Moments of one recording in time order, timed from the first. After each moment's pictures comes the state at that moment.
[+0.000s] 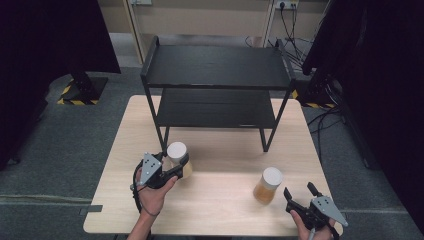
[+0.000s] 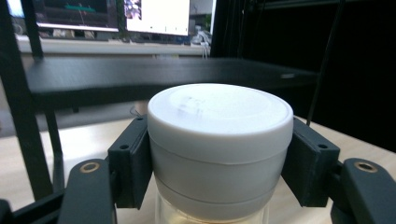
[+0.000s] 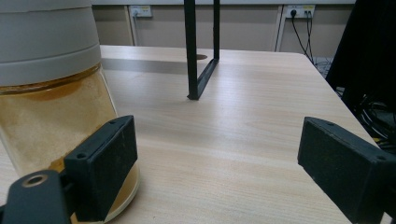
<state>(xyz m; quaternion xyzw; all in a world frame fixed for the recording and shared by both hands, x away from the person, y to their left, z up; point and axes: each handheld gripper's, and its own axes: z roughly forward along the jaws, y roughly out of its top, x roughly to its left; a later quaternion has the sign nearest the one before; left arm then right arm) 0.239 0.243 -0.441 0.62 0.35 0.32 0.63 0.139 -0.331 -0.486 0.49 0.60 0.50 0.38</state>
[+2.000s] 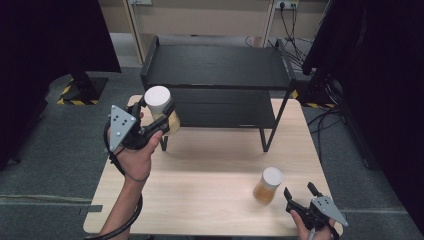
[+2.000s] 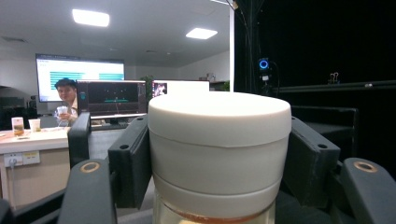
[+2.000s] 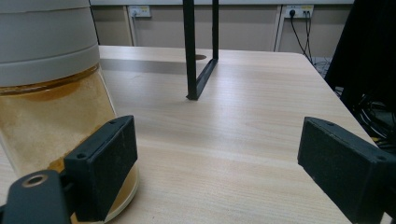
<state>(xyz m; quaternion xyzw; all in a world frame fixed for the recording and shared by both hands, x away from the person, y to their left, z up) 0.247 0.238 -0.308 0.53 0.31 0.42 0.68 0.139 -0.330 -0.486 0.50 0.60 0.50 0.38</state>
